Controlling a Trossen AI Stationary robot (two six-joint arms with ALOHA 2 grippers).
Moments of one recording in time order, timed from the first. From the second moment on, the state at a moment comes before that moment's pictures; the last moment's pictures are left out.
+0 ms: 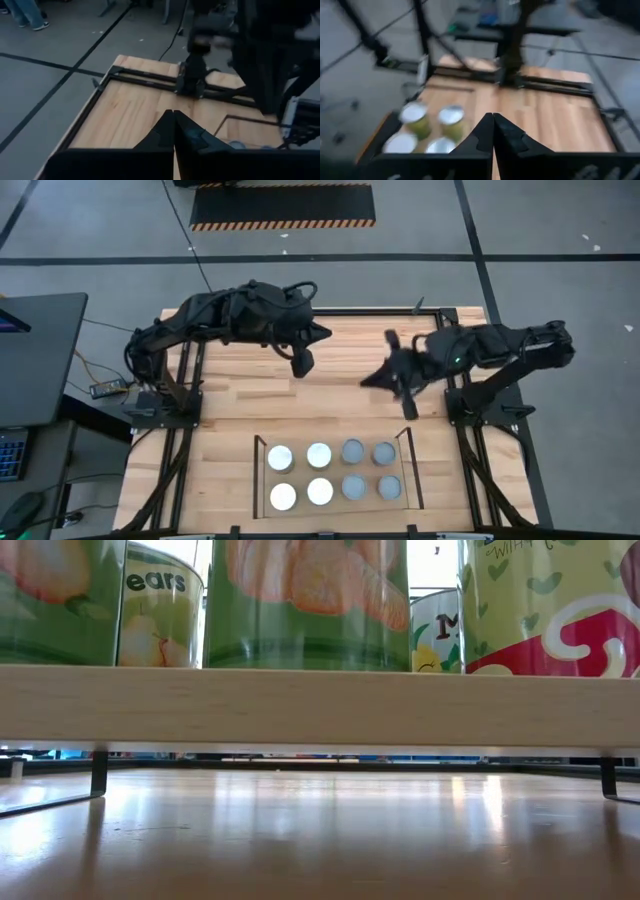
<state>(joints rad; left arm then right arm) 0.01 1.75 2.35 -1.03 -0.21 -0.15 0.28 1.27 1.57 -0.69 0.12 -0.01</state>
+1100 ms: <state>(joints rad) 0.27 1.73 2.35 -1.08 0.14 0.01 0.23 1.05 1.42 -0.47 0.17 0.30</state>
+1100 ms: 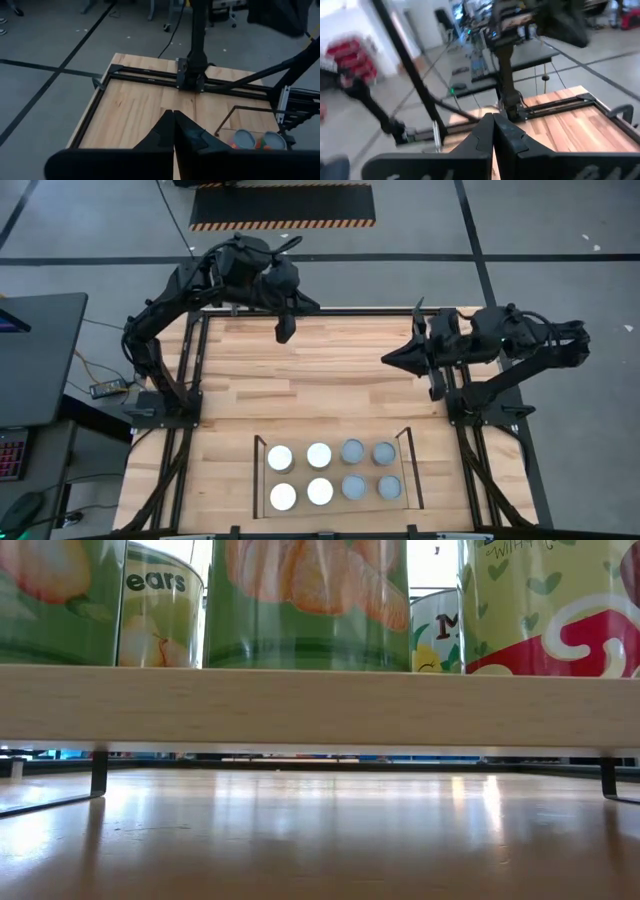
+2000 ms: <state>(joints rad) 0.16 1.46 1.63 -0.44 0.15 -0.12 0.15 0.76 0.94 -0.18 -0.03 0.02</state>
